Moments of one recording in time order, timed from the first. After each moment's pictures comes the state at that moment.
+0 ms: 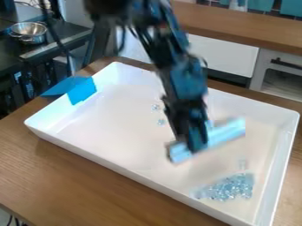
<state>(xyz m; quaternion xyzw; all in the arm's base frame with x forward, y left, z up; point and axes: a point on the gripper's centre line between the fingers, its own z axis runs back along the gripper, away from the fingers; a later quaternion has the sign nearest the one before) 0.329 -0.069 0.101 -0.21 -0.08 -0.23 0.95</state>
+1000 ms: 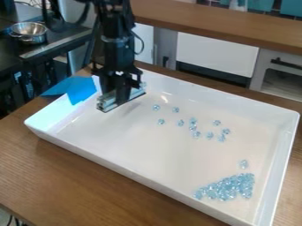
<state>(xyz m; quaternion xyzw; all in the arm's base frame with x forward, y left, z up) 0.377 0.082 0.073 0.00 -0.01 -0.01 1.00</state>
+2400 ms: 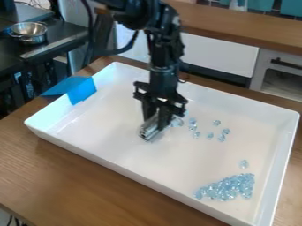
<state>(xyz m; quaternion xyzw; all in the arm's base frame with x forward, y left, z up) 0.388 -0.012 0.048 -0.01 -0.02 -0.06 1.00</state>
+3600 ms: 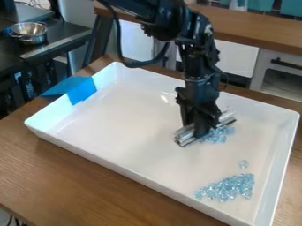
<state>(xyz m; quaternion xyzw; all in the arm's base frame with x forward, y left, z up) 0.402 -0.073 0.041 -0.05 -0.08 -0.26 0.96</state>
